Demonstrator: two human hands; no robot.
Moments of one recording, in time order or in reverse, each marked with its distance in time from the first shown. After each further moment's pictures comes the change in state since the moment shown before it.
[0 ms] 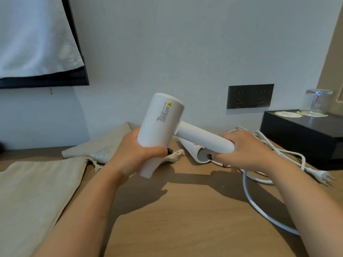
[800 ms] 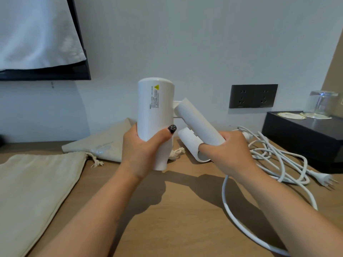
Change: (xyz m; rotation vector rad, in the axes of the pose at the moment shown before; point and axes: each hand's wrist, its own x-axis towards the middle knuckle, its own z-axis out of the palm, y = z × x) left_hand 0.000 -0.004 0.025 -0.240 0.270 0.155; right_hand 0.000 -0.035 0.032 0.378 0.334 0.065
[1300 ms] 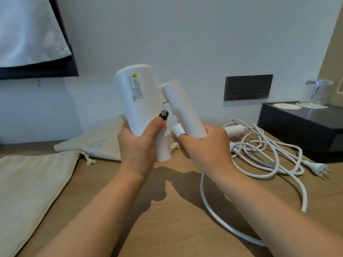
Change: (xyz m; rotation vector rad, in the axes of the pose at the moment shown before) left_hand -0.009 0.001 0.027 -0.197 0.121 -0.014; right_hand -0.013 -0.014 0.025 0.189 0.053 0.025
